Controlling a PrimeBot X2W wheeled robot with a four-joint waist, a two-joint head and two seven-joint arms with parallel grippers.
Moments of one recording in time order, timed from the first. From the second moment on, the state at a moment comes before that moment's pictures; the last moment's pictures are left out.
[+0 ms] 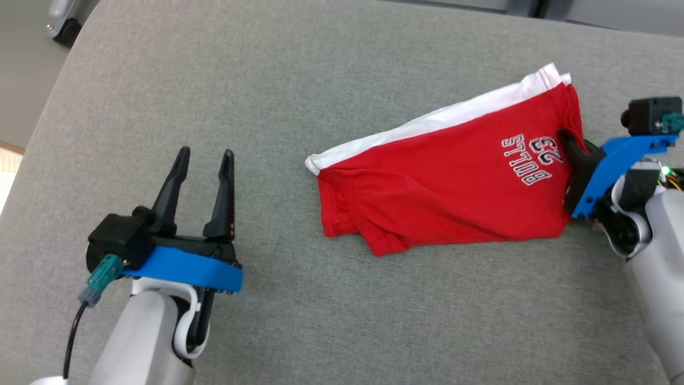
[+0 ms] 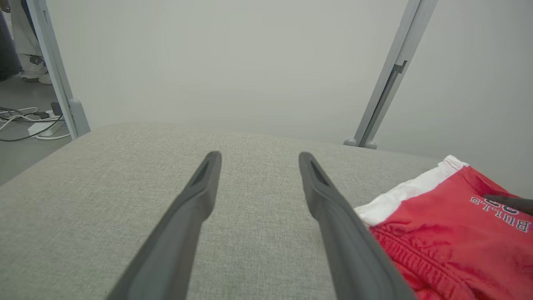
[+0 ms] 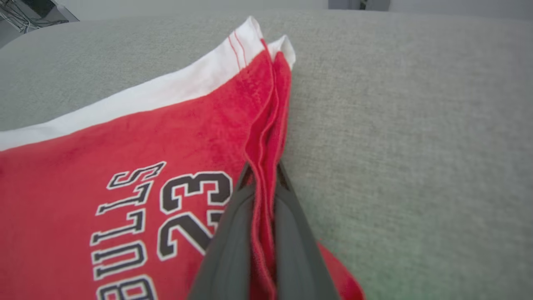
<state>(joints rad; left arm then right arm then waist) -0.36 0.15 -0.23 0.30 -0.40 -0.13 -0.26 -0.77 -0.32 0.18 0.79 0.48 0.13 0.22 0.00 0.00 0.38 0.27</state>
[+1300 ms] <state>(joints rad) -0.24 0.17 -0.27 0.30 -0.41 -0.13 -0.26 -0.60 -0.06 -0.03 0.53 0.19 0.13 0.34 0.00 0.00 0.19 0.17</state>
